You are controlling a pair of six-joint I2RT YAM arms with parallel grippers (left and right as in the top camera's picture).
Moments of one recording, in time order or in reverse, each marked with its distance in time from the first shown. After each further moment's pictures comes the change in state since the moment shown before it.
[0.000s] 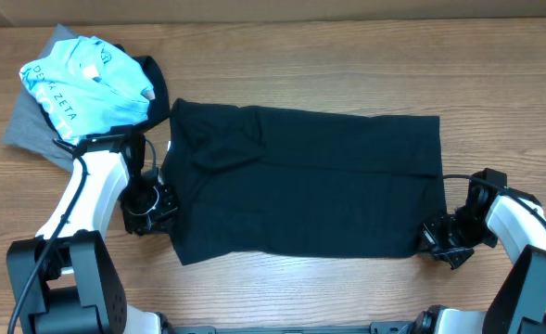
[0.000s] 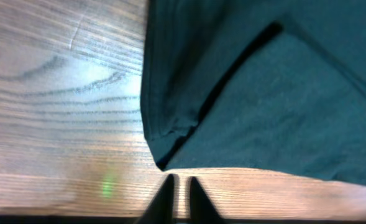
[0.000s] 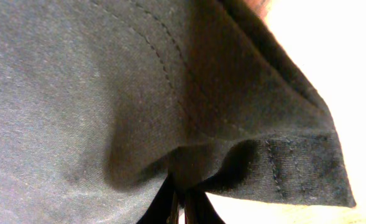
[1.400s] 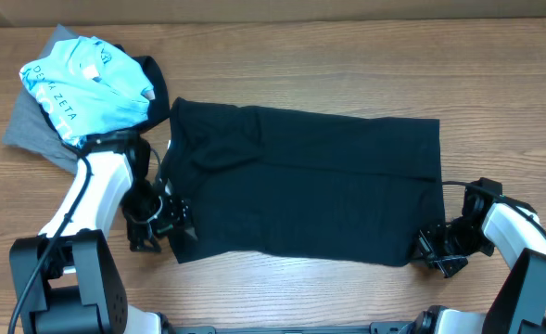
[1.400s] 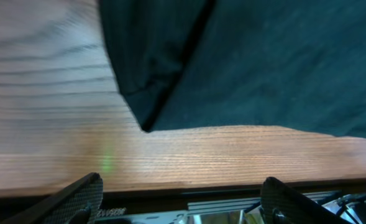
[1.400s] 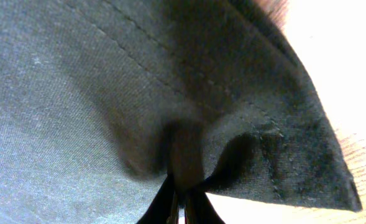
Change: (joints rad) left arm -0.014 0.002 -0.034 -0.074 0.039 0.085; right arm 0.000 -0.015 -0.066 0.022 -0.032 0.058
